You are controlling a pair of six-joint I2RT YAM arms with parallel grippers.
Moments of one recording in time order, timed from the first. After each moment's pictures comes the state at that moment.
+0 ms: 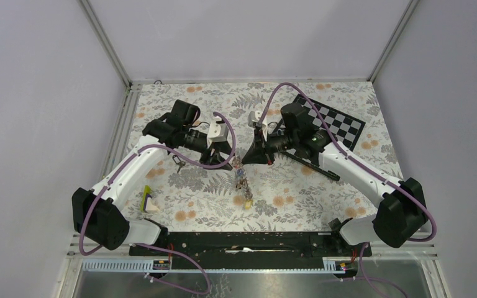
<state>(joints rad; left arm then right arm) -0.43 1.35 1.22 -0.82 1.11 0.85 0.62 1.39 1.10 -0.26 -0.99 -0.23</state>
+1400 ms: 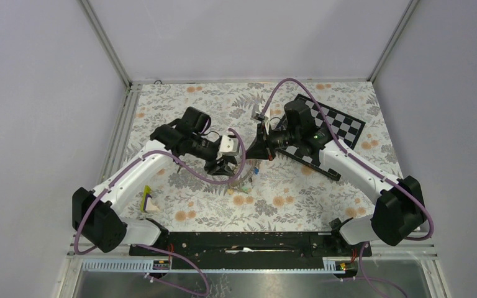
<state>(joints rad) -0.56 1.33 1.19 -0.82 0.89 0.87 0.57 1.41 1.10 -0.21 -0.96 -0.09</state>
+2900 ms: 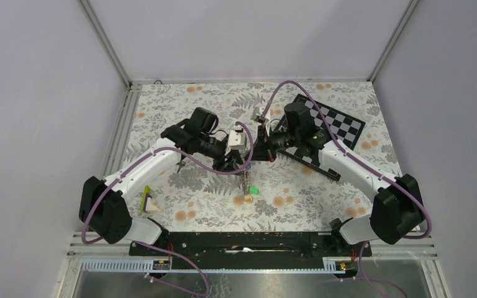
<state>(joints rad) -0.58 1.41 1.16 -0.68 0.91 0.71 0.56 1.42 1.07 -0.20 -0.99 -0.11</state>
